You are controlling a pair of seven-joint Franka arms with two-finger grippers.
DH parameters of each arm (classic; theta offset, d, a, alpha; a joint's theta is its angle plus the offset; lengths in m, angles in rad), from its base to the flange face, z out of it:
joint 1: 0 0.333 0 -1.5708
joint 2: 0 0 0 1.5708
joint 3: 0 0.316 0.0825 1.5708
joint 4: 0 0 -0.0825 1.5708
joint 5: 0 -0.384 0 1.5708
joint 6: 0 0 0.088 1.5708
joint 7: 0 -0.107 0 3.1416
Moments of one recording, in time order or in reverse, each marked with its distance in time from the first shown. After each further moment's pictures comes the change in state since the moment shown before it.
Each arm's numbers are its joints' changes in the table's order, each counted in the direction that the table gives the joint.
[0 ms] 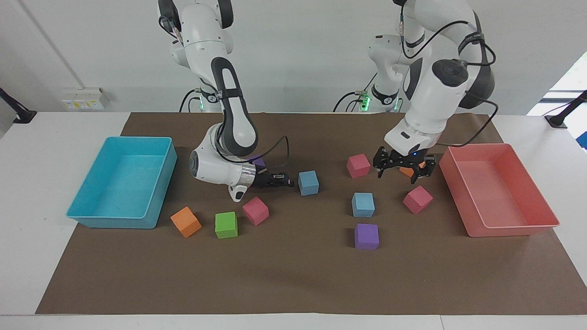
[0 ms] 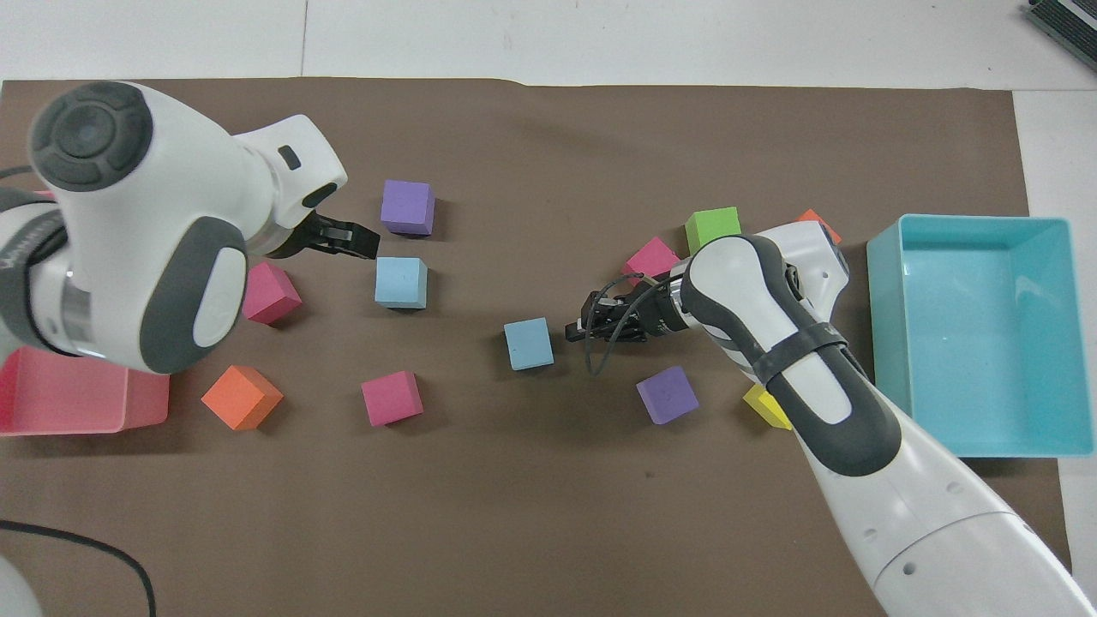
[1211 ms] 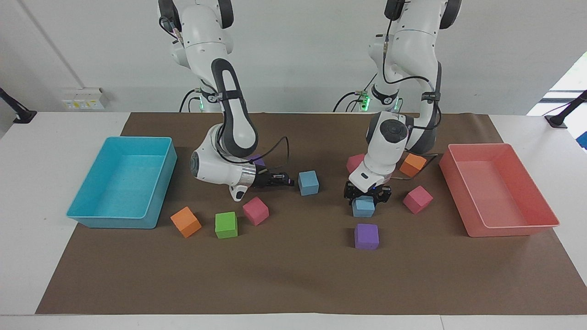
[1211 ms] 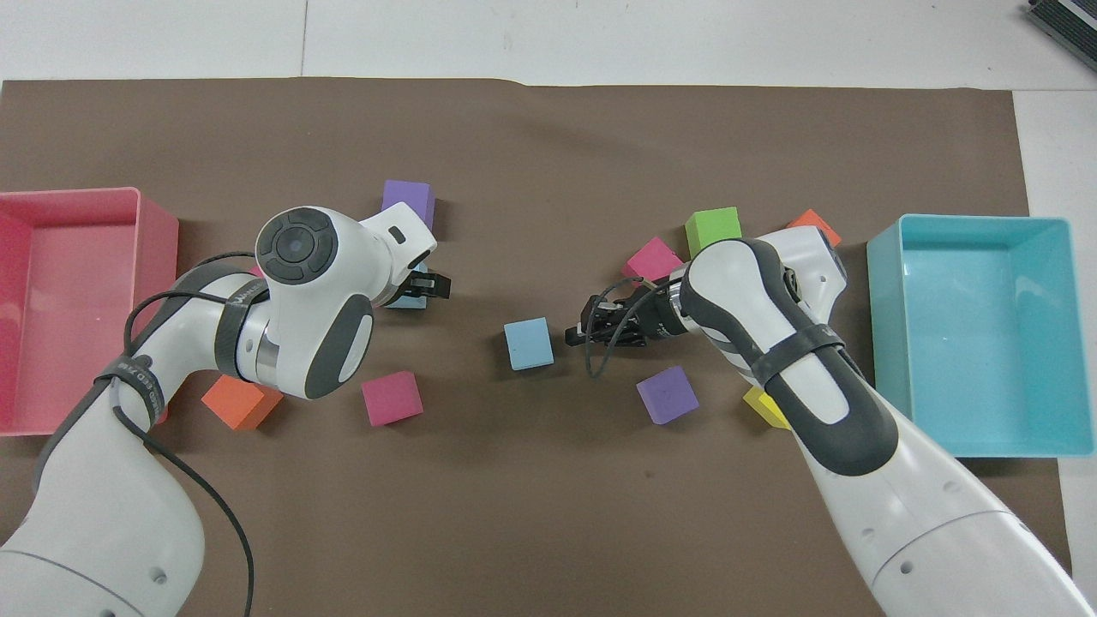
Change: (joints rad) left arm -0.054 0.144 0.005 -0.189 0.000 -0.332 0.135; right arm 0.000 0.000 0.003 -0.005 -0.001 0.000 0.000
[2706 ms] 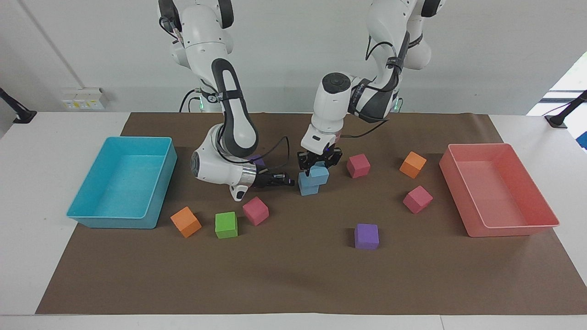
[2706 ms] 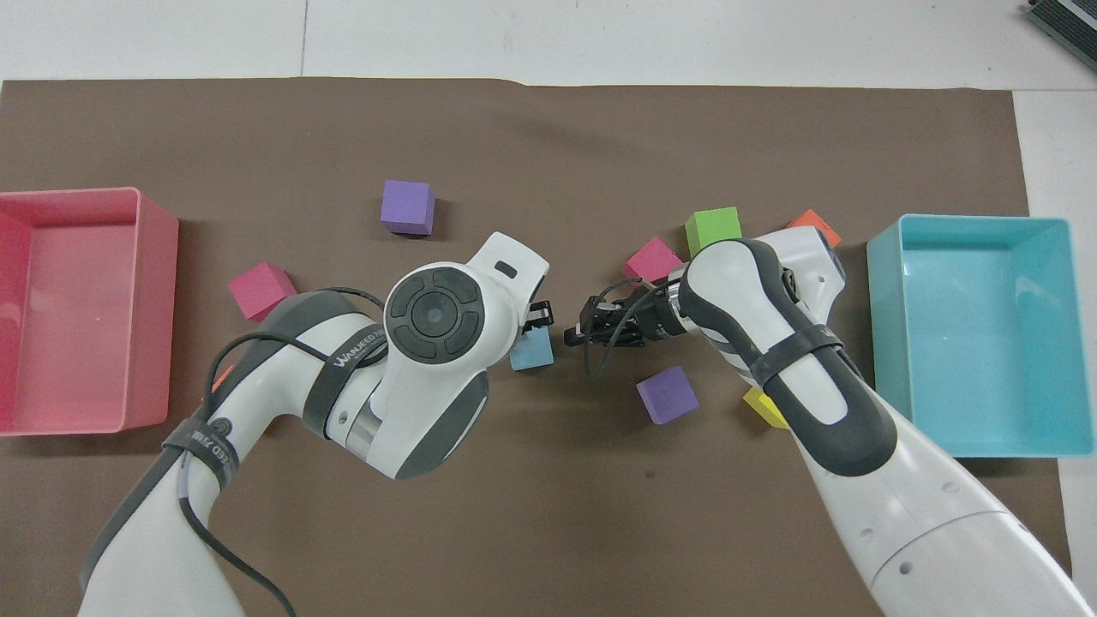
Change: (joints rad) left arm -0.279 -0.107 -0.003 0.067 0.000 0.147 0.609; right arm 0.001 0.000 0.001 0.000 0.000 0.000 0.000
